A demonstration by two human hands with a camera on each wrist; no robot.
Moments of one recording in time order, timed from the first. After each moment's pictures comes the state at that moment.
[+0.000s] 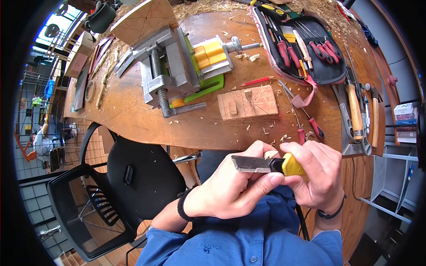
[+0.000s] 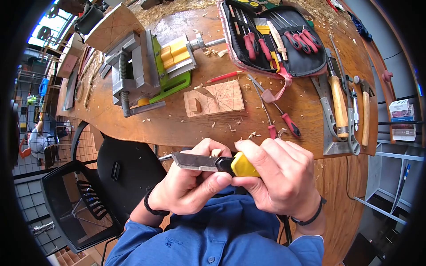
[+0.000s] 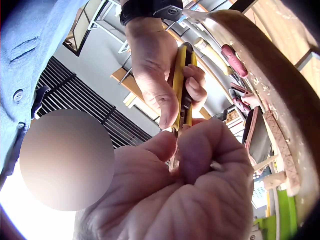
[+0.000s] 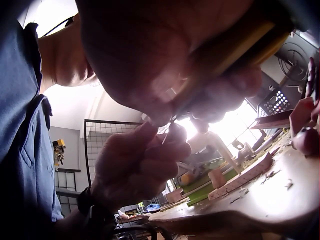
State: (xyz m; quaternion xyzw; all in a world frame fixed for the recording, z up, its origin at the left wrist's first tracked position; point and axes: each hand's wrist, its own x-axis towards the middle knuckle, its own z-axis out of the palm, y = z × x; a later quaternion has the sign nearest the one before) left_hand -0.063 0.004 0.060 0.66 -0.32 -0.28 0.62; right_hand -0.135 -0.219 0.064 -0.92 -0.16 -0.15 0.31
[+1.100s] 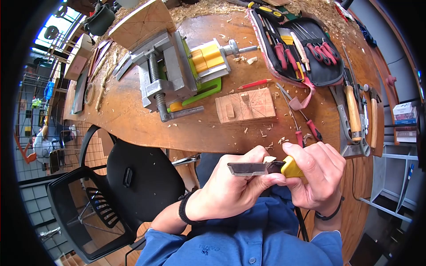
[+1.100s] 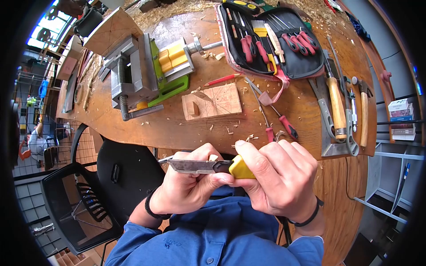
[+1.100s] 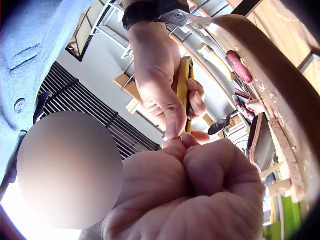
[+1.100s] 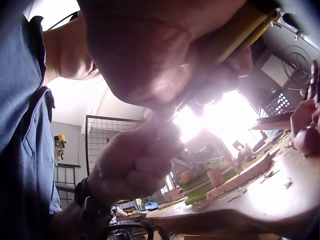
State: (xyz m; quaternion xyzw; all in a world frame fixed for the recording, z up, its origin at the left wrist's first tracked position) left_hand -0.064 -0.003 0.054 0.67 -0.34 -0.20 0.63; right_hand -0.135 -0.218 0.064 -0.93 -0.16 -0.23 0.25
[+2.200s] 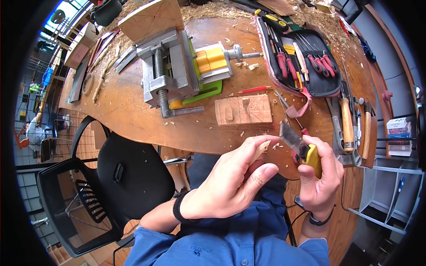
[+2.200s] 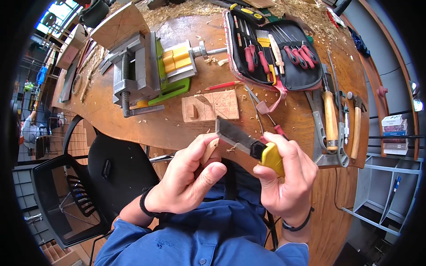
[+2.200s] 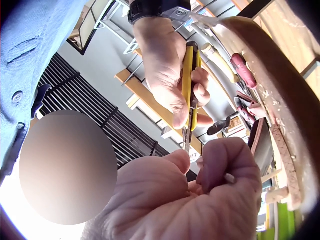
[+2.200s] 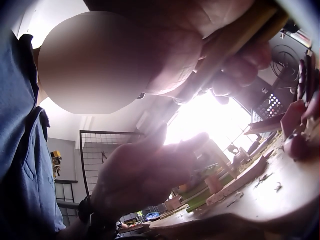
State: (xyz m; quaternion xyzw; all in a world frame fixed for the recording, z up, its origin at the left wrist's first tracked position) left_hand -0.065 -0.012 0.055 0.68 -0.30 -0.20 0.65; right_hand -0.141 -0.226 0.060 -0.90 -0.03 -0.24 0.35
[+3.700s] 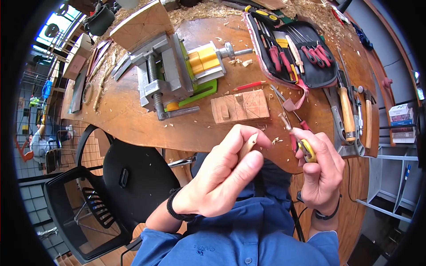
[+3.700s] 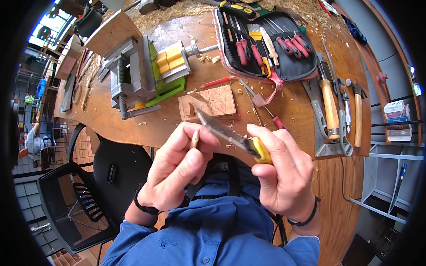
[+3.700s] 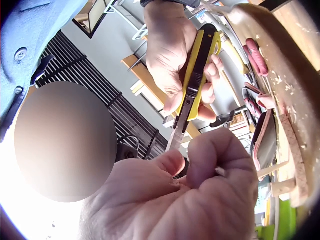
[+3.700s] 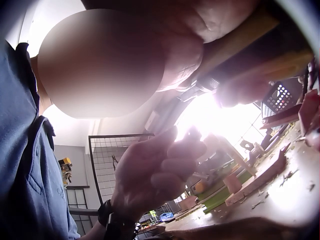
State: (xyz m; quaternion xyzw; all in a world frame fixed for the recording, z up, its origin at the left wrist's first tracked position) left_hand -0.060 -0.001 0.075 0.59 -0.18 -0.32 0.72; right_hand -0.143 -0.223 0.073 -0.89 -0.07 -0.19 0.40
